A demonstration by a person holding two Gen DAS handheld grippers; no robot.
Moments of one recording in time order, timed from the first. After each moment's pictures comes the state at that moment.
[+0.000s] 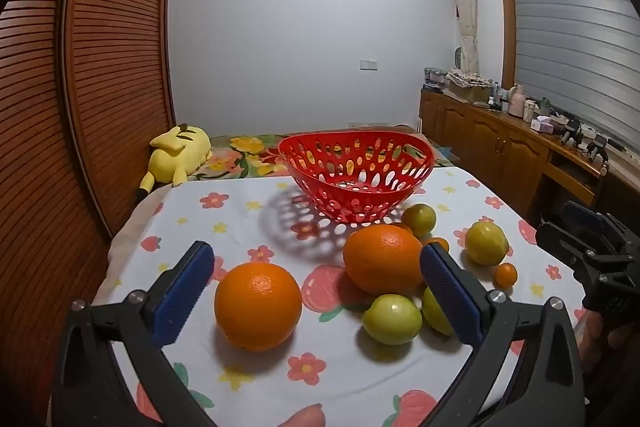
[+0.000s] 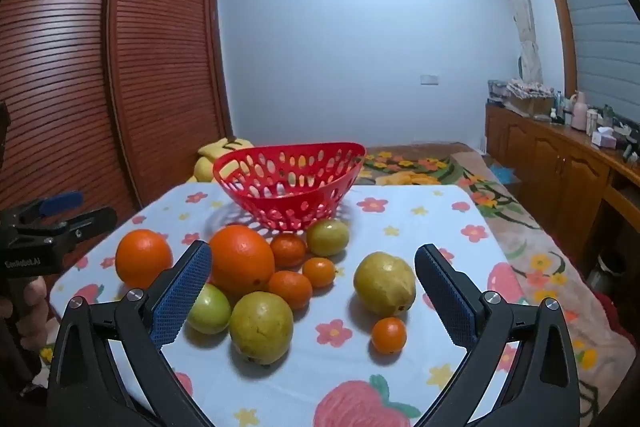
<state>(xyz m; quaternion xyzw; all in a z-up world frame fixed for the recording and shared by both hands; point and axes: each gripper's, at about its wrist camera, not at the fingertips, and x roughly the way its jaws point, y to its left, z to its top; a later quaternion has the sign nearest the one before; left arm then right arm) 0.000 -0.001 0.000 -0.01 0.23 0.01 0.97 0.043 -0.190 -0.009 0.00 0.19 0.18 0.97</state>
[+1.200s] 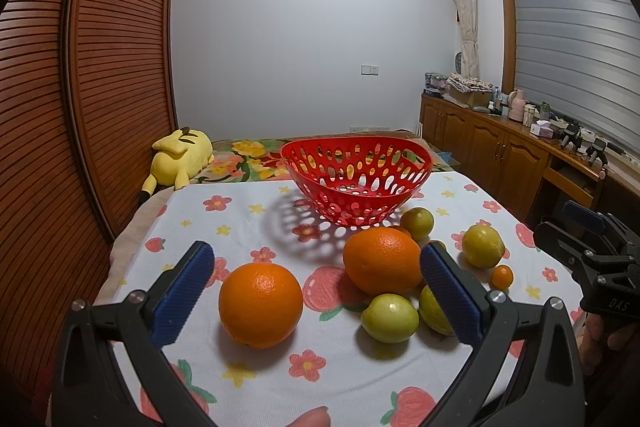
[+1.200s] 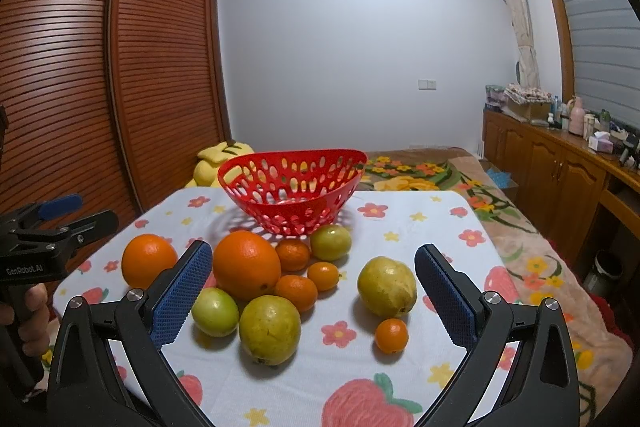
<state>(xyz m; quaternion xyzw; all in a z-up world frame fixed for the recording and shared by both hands) -0.004 0.002 0.006 -0.02 0.22 0.01 0.97 0.036 -0.182 -0.004 0.01 0.18 0.17 0.97</state>
